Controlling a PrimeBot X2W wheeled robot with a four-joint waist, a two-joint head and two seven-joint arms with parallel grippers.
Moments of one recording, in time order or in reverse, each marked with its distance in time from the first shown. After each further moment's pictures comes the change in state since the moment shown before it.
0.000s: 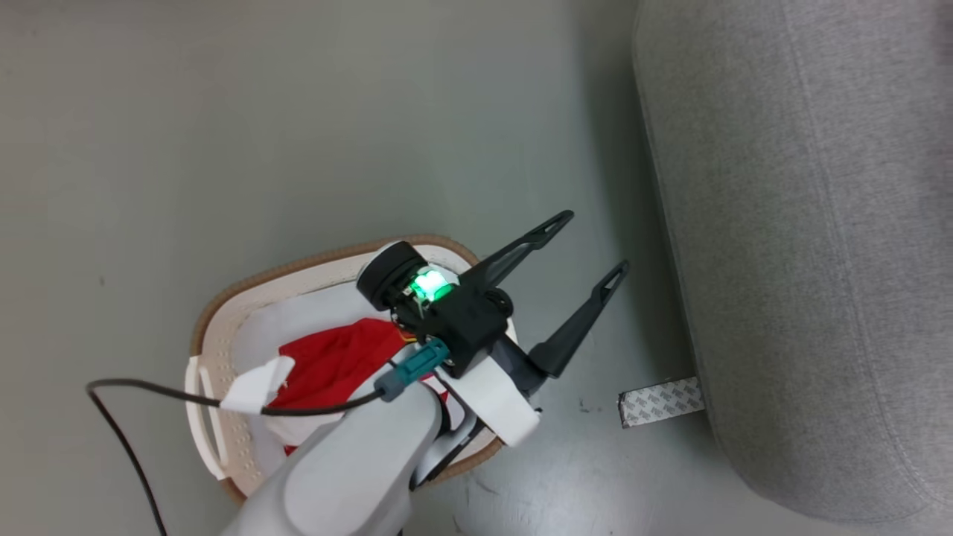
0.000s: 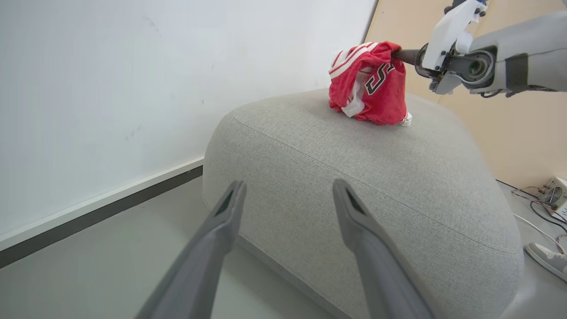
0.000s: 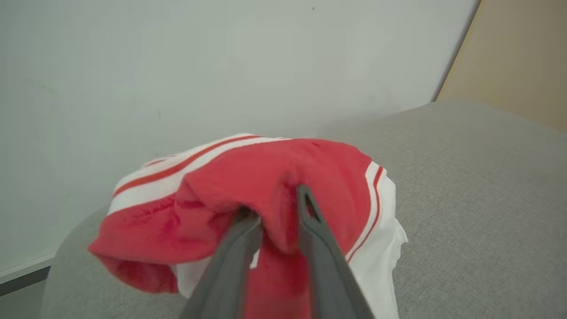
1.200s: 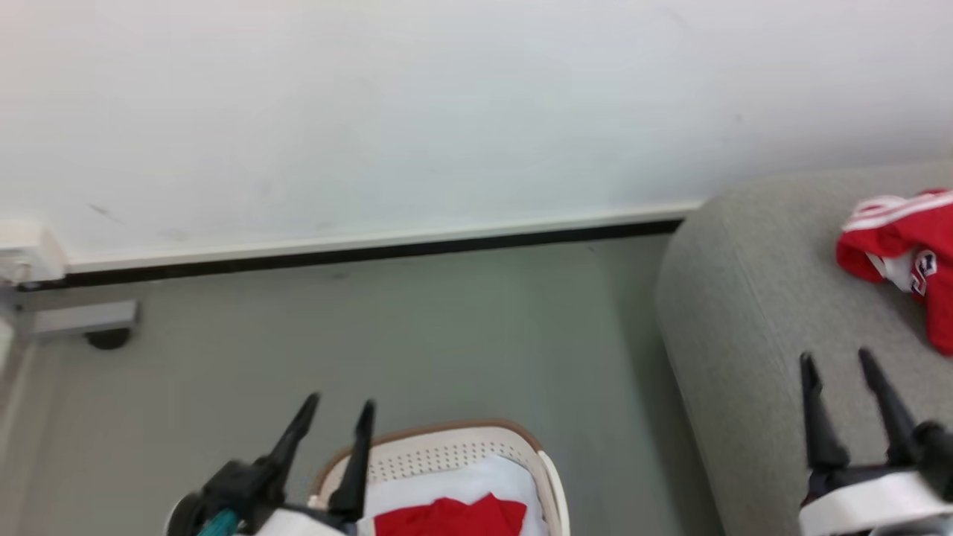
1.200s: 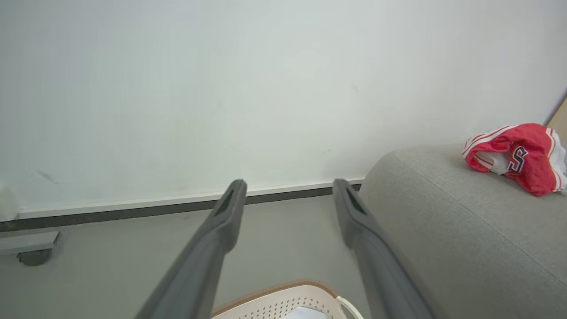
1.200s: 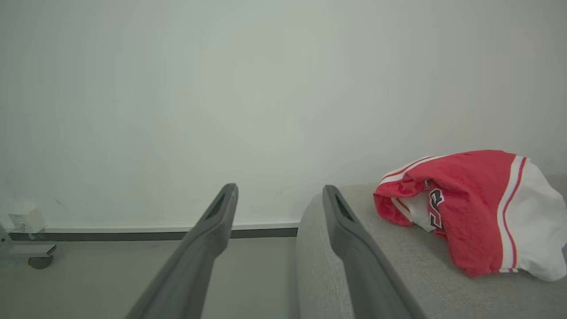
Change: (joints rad) left arm 0.593 0.023 0.464 -0.061 -0.031 0.099 -0.011; right arm 0.950 0.318 0.097 -0.849 -0.219 0.000 -0.004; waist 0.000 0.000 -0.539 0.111
